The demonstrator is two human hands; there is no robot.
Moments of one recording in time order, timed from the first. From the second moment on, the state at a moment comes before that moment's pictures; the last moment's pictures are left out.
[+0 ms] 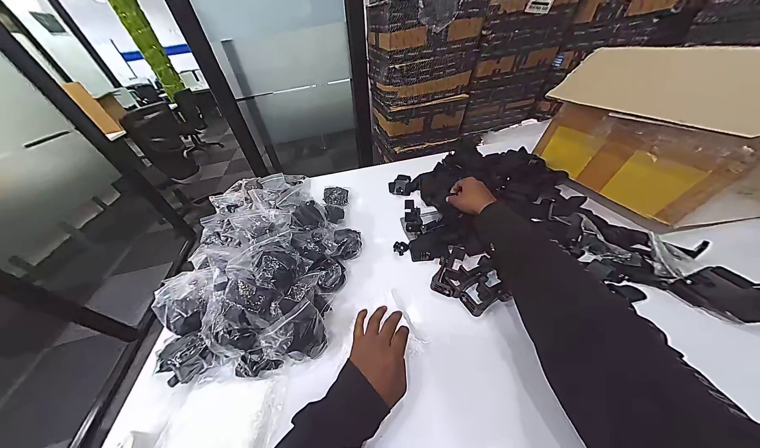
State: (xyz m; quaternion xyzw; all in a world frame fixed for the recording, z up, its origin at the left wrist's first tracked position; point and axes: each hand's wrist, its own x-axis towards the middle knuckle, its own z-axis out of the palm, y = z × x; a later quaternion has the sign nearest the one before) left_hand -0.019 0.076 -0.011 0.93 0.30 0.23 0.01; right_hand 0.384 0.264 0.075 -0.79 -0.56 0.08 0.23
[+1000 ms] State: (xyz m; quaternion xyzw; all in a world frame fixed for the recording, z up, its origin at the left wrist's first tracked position) left_hand -0.031 0.119 -0.022 0.48 0.29 0.53 0.64; right_hand 0.179 0.081 -0.009 -0.37 -0.81 -0.11 0.45
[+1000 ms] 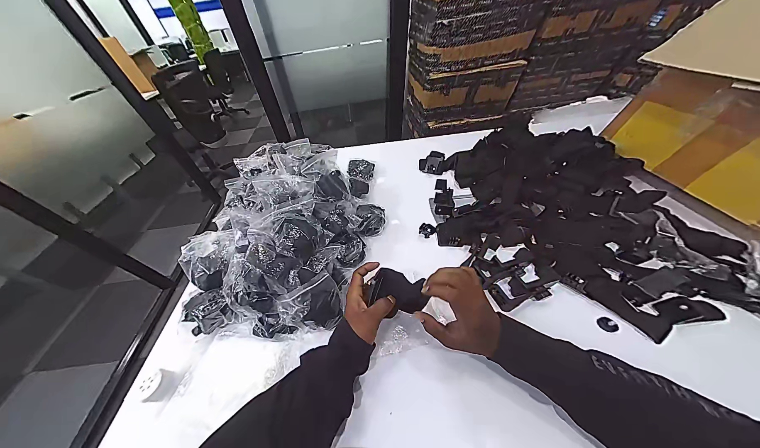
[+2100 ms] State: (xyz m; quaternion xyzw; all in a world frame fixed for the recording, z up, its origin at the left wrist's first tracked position) left_hand -0.026 0.105 -0.015 0.56 0.29 0.46 0.63; right_hand 0.183 0.091 -0.024 -0.43 -0.73 0.17 0.50
